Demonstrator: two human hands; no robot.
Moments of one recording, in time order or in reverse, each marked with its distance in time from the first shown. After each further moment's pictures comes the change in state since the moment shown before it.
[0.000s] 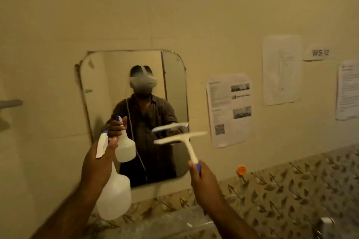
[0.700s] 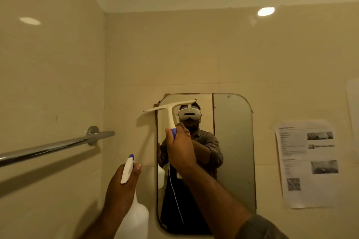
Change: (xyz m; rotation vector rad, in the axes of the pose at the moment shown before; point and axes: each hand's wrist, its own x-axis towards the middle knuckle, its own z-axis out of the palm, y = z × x) left_hand 0.057 -0.011 -0.102 0.033 0.148 0.067; right_hand 0.095 -0.237 0.169 0.026 -0.037 -0.429
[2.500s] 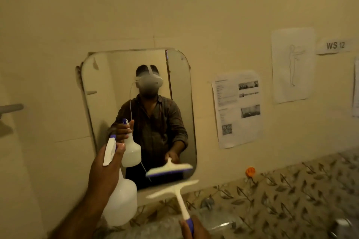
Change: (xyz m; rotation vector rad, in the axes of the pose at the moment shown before) left_hand -0.076 0.017 0.101 -0.088 -0.192 -0.059; right_hand -0.273 0.249 -0.096 -0.105 -0.068 0.606
